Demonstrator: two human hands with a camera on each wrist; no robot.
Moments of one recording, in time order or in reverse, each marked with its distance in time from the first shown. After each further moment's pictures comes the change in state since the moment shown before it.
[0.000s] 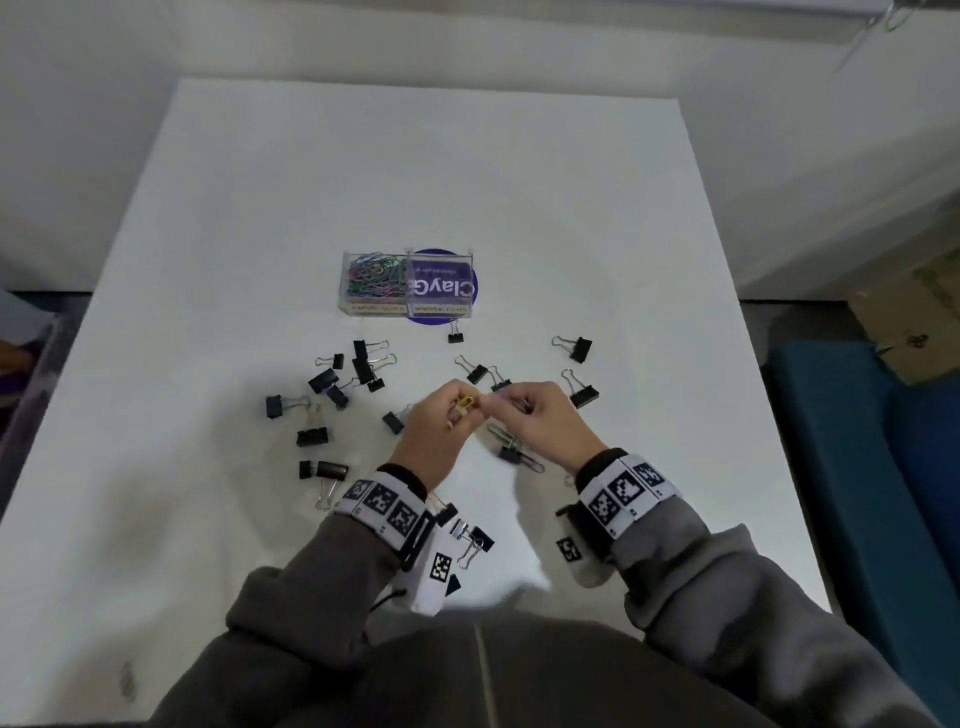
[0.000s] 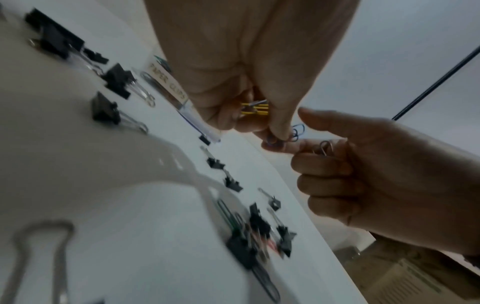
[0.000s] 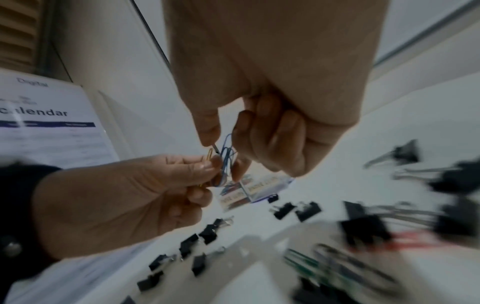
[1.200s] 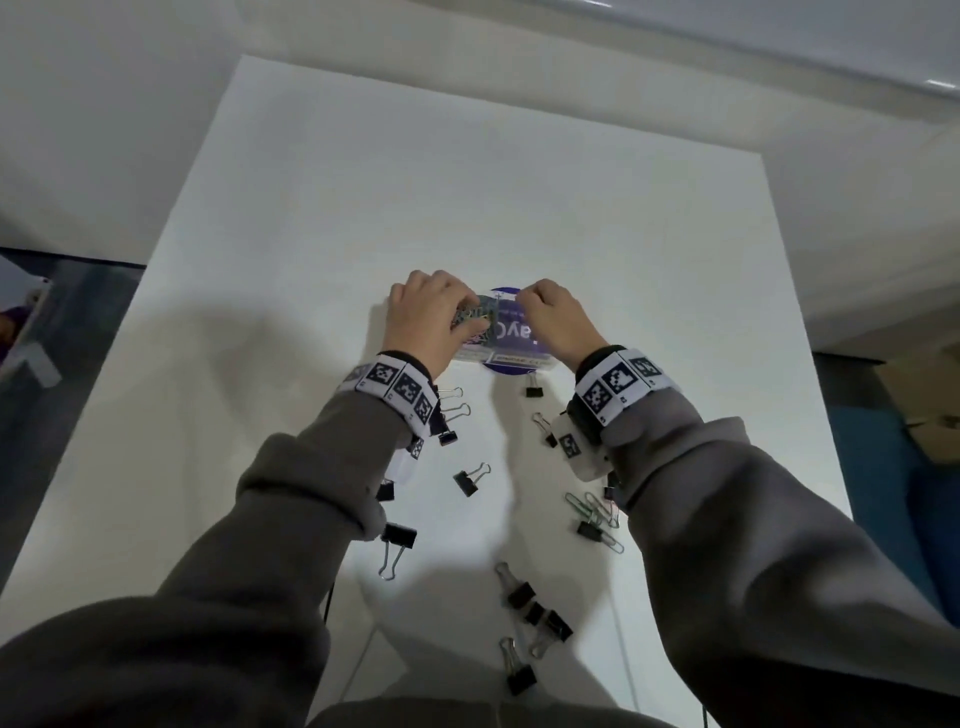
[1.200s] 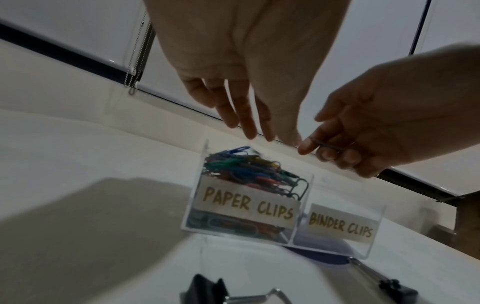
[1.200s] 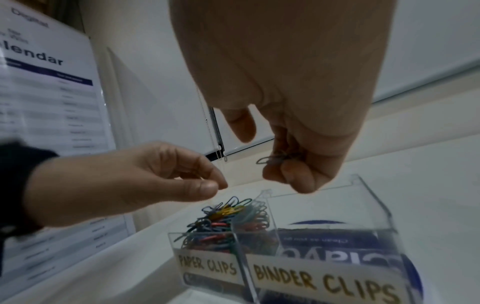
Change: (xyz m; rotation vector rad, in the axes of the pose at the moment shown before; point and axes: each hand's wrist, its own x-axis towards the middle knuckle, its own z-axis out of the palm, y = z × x) left_hand 0.150 -0.013 -0.142 0.744 0.204 0.204; right_hand 0.185 -0.093 0.029 -0.248 0.113 0.101
